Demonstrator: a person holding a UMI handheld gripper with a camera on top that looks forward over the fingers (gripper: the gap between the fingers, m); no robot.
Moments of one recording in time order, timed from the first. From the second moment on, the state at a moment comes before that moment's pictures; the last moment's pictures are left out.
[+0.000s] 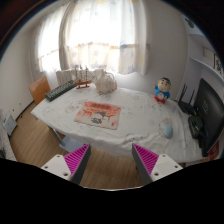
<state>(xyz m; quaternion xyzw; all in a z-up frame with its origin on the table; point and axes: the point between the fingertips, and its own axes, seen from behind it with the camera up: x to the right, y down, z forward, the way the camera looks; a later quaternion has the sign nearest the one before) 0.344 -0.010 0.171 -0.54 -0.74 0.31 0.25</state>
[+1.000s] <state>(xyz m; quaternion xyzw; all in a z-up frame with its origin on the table) 0.228 0.242 0.095 -0.65 -0.59 0.29 0.38</state>
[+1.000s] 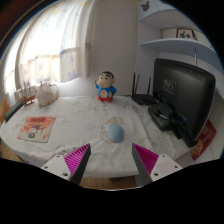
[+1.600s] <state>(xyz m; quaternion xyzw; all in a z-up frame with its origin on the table) 0.083 0.288 -0.014 -0.65 -0.61 0.29 0.34</state>
